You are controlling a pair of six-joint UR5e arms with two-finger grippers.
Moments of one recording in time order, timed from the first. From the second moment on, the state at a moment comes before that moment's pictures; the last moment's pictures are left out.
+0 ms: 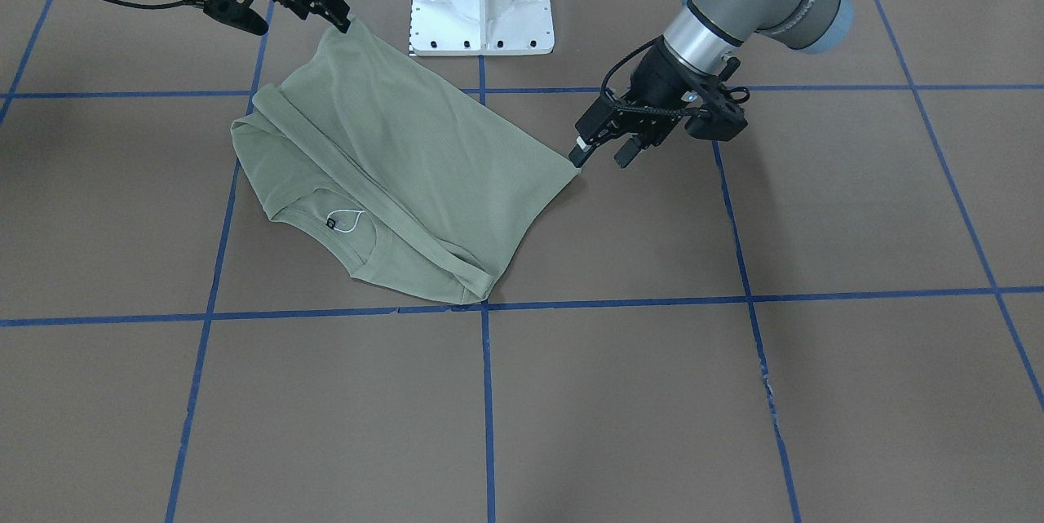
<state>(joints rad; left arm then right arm) -0.61 -1.94 -1.86 -2.19 -1.87 -1.77 0.39 -1.58 2.22 -1.21 2.03 1.90</state>
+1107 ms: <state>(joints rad) -0.40 -1.96 -1.78 -2.02 -1.73 -1.82 0.72 -1.33 1.89 -1.21 1.94 1.80</state>
